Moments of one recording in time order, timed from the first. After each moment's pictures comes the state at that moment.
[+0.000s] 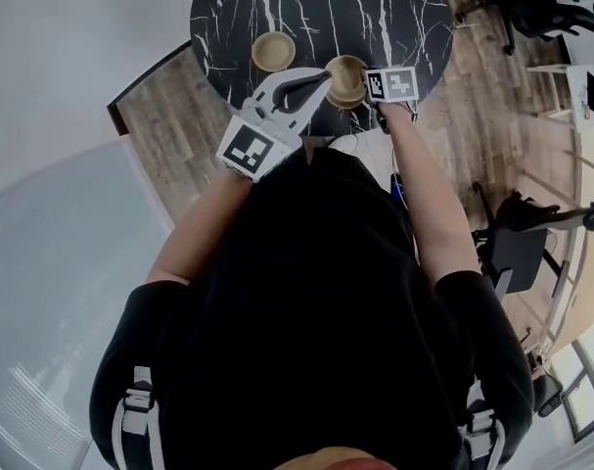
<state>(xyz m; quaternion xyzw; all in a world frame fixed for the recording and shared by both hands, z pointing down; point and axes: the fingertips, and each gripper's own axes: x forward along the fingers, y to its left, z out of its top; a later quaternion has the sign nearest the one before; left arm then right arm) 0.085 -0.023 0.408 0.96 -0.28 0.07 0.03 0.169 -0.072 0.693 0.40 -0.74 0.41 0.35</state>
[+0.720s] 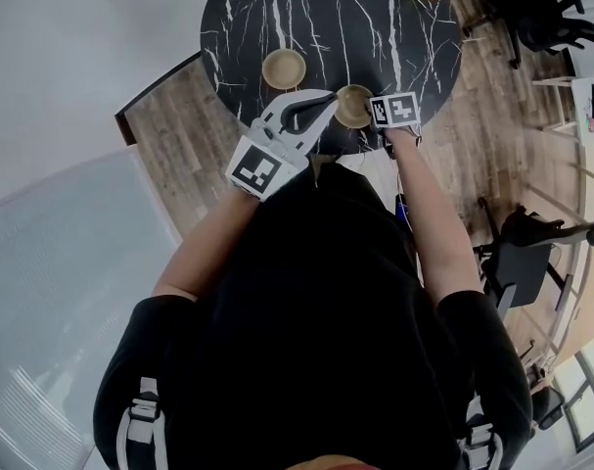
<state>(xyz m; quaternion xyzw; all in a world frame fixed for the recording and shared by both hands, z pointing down) 0.075 -0.031 0.417 0.96 -0.28 0.07 0.04 0.159 -0.052 0.722 0.37 -0.73 0.43 0.38</state>
